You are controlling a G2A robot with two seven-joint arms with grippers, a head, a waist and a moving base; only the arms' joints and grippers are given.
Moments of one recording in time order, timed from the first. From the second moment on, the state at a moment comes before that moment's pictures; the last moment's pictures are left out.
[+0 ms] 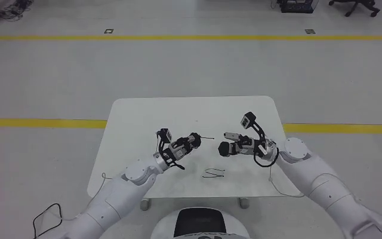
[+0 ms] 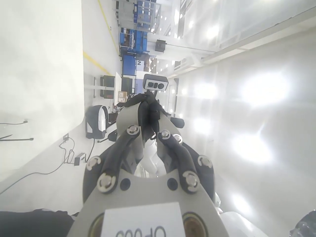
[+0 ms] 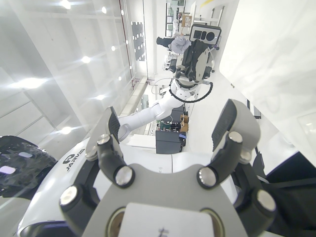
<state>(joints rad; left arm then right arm) 1.30 -1.12 -0.81 -1.36 -0.74 -0.32 -0.48 -1.15 -0.92 0.84 -1.28 0.79 -0.34 1.04</state>
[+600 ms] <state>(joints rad) 1.29 -1.13 -0.80 -1.33 -0.77 -0.28 -0.58 -1.12 -0.97 0.83 -1.19 0.78 -0.32 1.06</state>
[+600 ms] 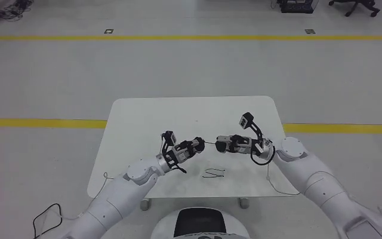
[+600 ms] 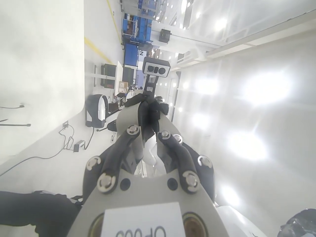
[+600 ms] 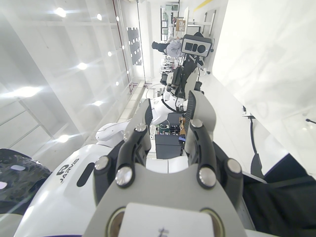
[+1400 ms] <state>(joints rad) 1.27 -1.16 -0.81 -1.29 -0.81 -0.27 -0.62 -1.12 -1.00 0.86 -1.14 0.75 -0.32 1.10</state>
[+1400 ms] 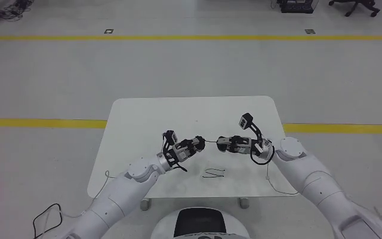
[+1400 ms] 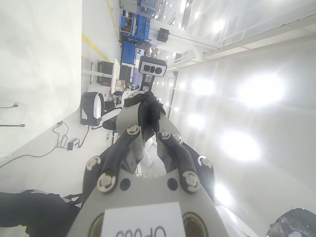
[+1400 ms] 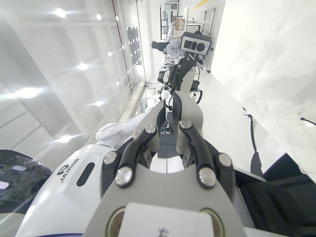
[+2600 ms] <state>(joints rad) 1.25 -1.16 -0.84 -1.25 -0.81 -0.21 -0.79 -1.14 -1.01 0.96 -1.11 0.74 -0.29 1.28</state>
